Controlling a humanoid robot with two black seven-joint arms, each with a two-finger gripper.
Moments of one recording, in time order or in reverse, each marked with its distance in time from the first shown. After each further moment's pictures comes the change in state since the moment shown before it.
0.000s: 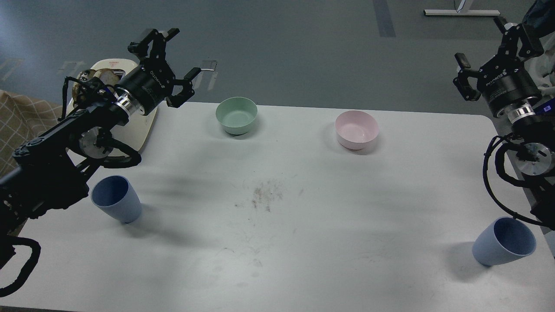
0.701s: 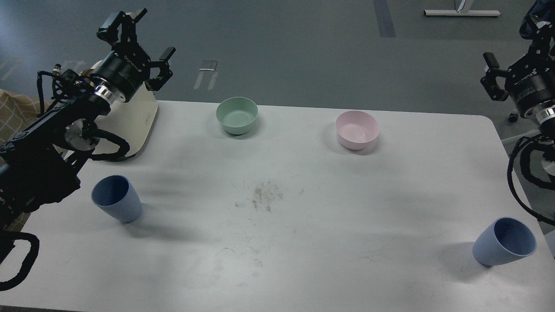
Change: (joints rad) left arm -0.013 0.006 -0.082 0.078 0.002 0.000 -0.056; right arm 0.001 -0.069 -0.002 -0.028 -0.002 0.000 0.003
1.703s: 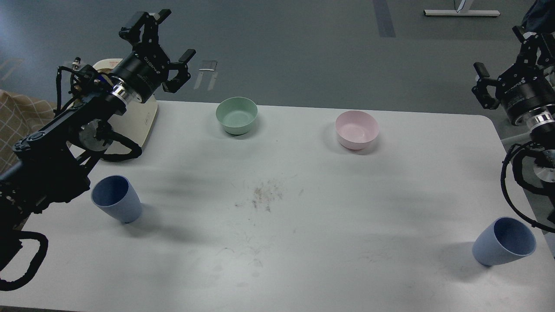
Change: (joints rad) left arm -0.003 -0.028 0.005 -0.075 0.087 0.000 -0.003; right arm -0.019 0.033 -0.016 -0.005 -0.003 0.000 -0.004
